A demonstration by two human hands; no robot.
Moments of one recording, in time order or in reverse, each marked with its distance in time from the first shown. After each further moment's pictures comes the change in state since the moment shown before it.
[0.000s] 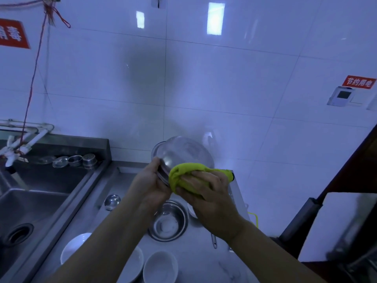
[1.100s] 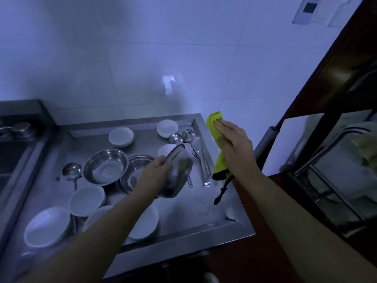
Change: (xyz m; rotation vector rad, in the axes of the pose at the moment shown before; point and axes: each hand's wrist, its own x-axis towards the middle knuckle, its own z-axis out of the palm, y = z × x) left_hand 0.056 -0.125 -0.077 1.274 0.010 0.051; right_hand -0.079 0.043 -0.065 0.131 -0.116 0.906
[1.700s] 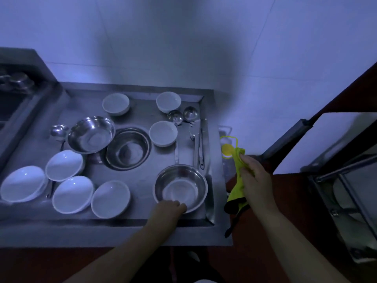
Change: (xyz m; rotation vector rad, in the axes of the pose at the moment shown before) left_hand 0.007 -0.115 0.170 1.225 -0.338 0.234; right_hand -0.052 0.182 -0.033 0.237 -0.156 0.632
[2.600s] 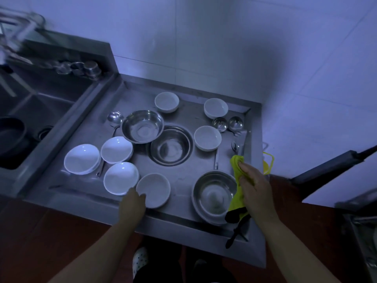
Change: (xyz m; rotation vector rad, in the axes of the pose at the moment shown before) left_hand -0.088 -0.150 0.029 -0.799 0.288 -1.062; right_hand -0.021 -0.045 0.101 -0.033 -0.270 -0.101
